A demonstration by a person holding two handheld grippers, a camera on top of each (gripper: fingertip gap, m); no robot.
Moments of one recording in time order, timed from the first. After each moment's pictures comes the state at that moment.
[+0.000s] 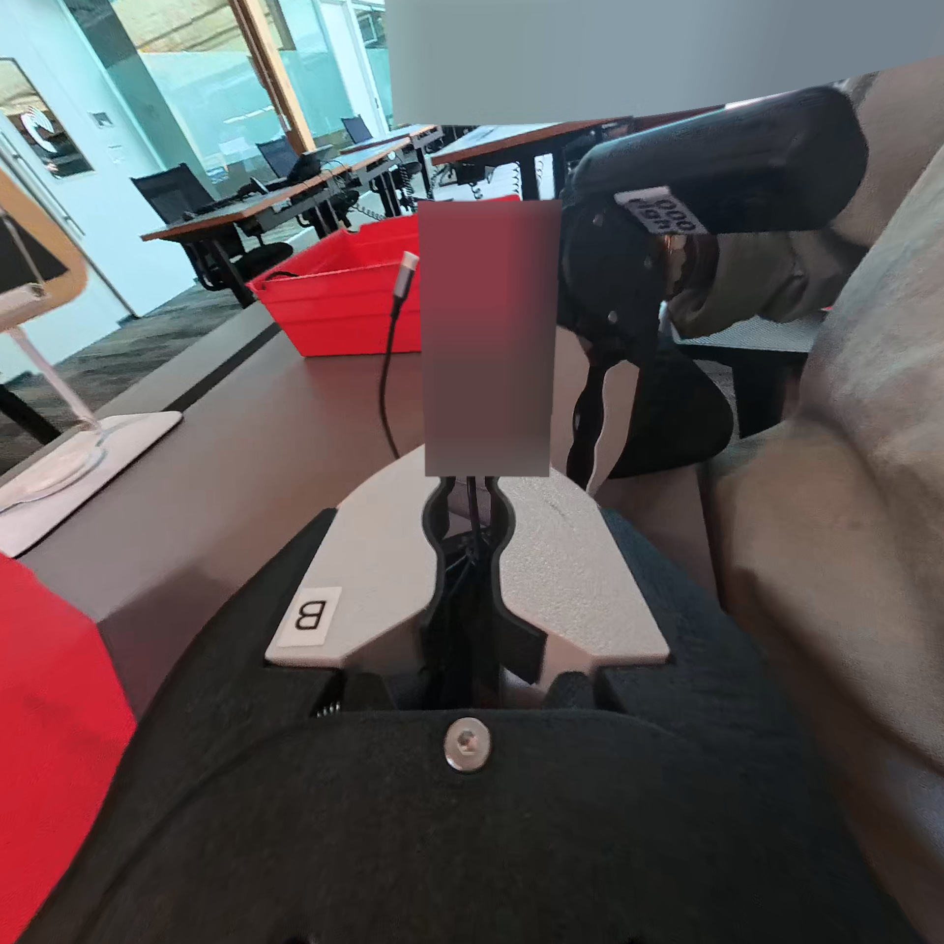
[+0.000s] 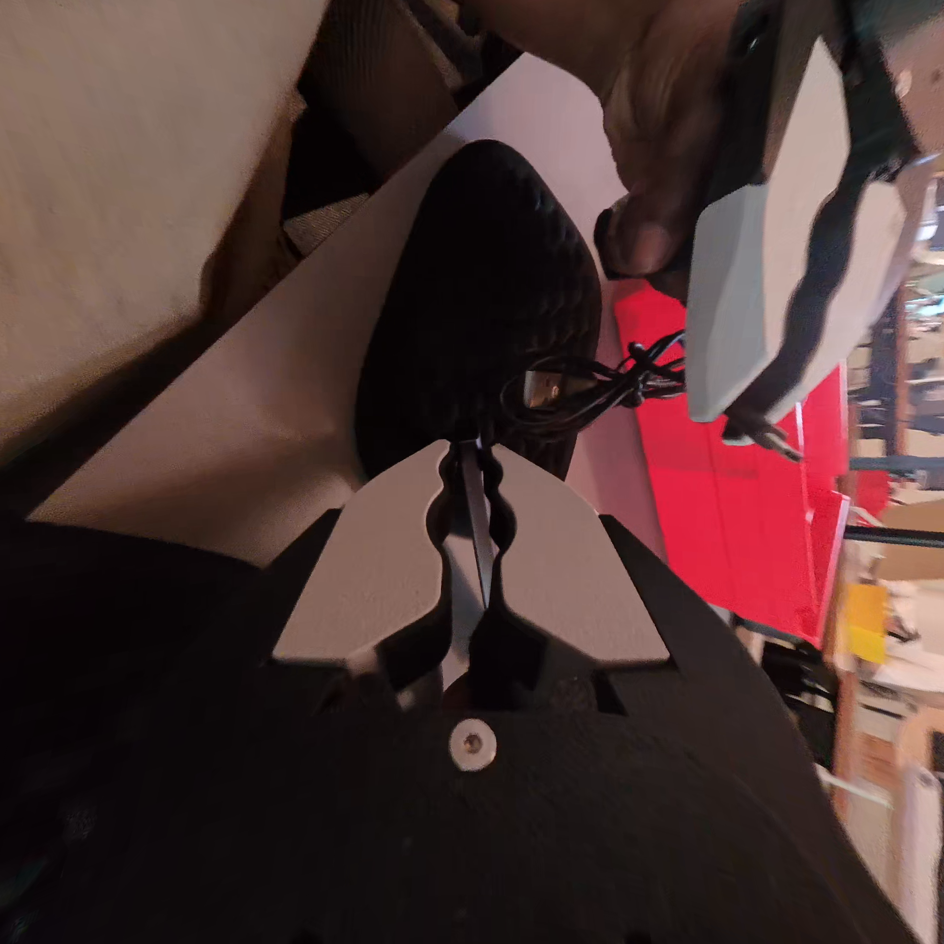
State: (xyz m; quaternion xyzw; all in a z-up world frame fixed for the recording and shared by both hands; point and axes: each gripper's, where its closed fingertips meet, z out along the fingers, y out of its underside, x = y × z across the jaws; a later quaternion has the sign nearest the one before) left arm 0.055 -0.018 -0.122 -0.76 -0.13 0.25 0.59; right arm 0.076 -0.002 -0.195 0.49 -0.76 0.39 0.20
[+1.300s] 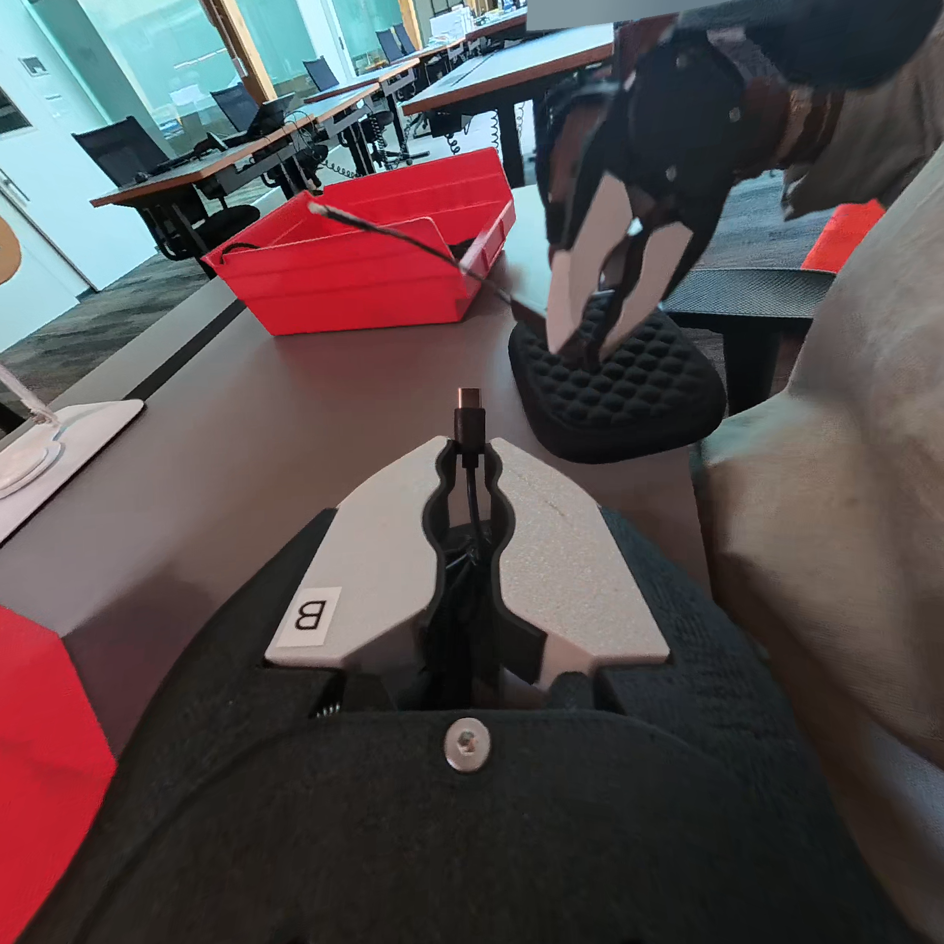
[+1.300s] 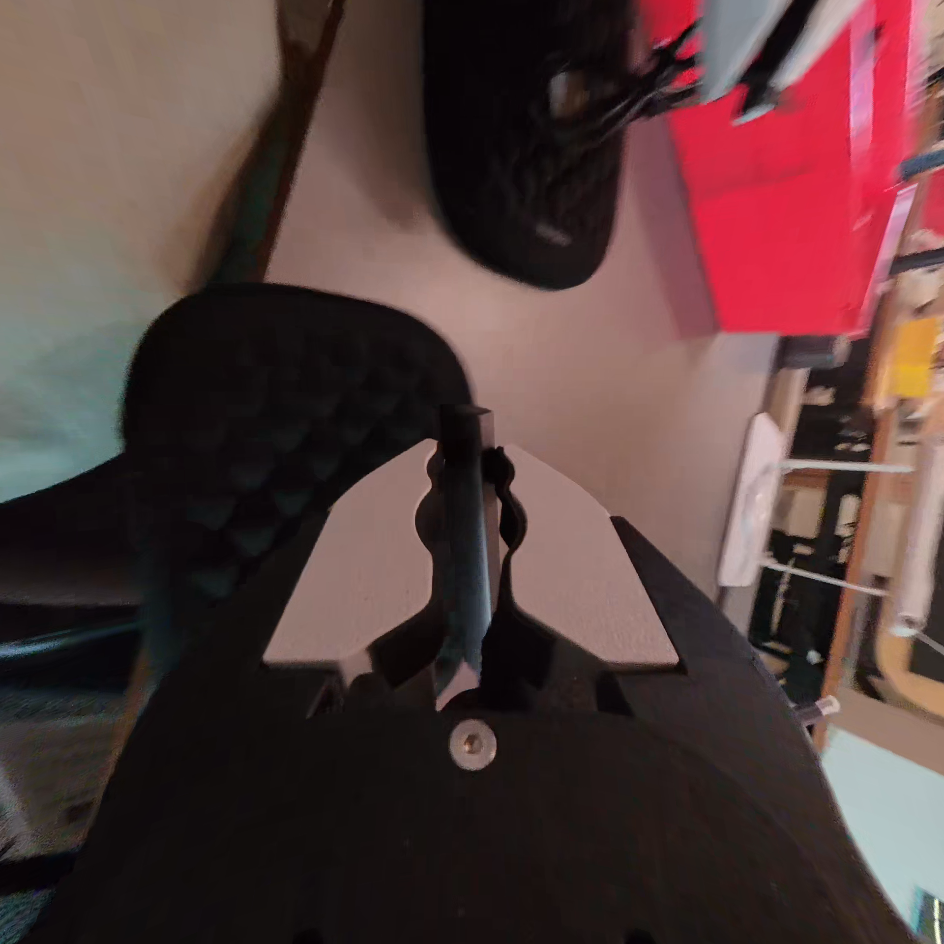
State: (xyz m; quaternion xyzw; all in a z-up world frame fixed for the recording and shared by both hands) left arm 0.054 -0.004 -0.134 -0.78 -0.12 0.23 0.56; right arm 0.050 0.116 -0.191 0.34 -0.86 0.28 0.26
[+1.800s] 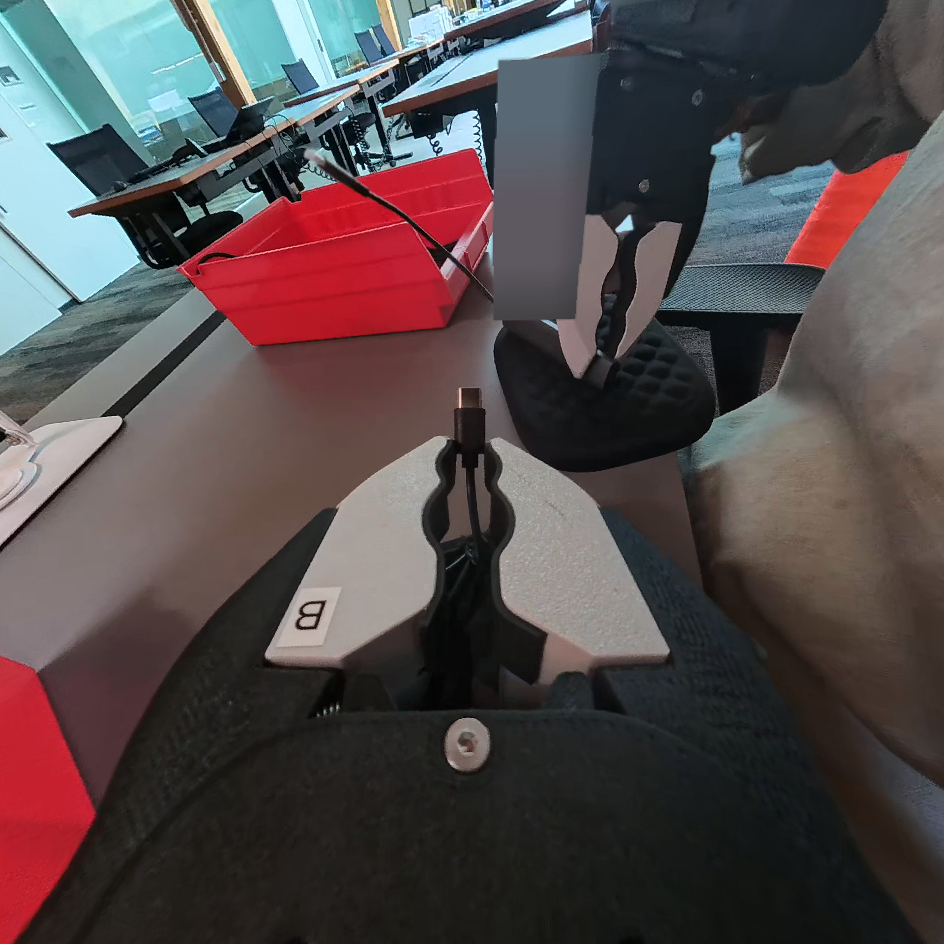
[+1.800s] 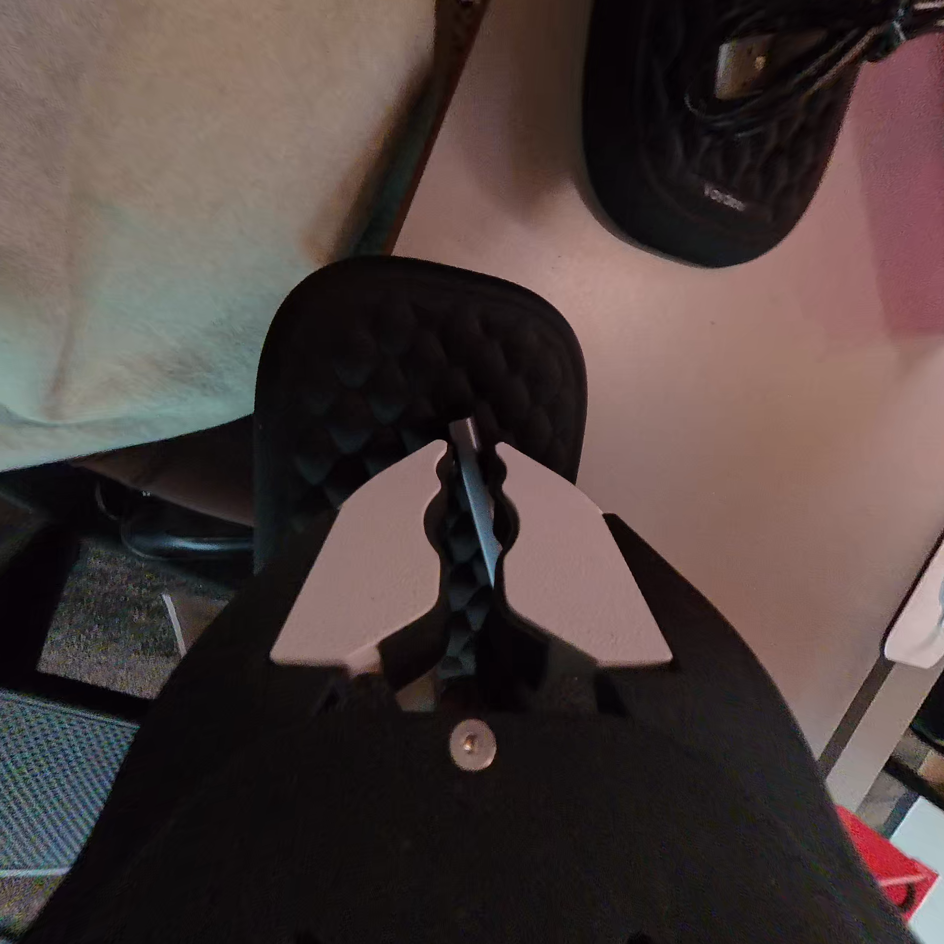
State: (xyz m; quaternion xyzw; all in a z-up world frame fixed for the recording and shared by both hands) left arm 0.056 0.009 -0.137 -0.79 -0.10 0.22 0.56; right arm 0.067 0.135 -0.213 0.36 -0.90 0.20 0.12
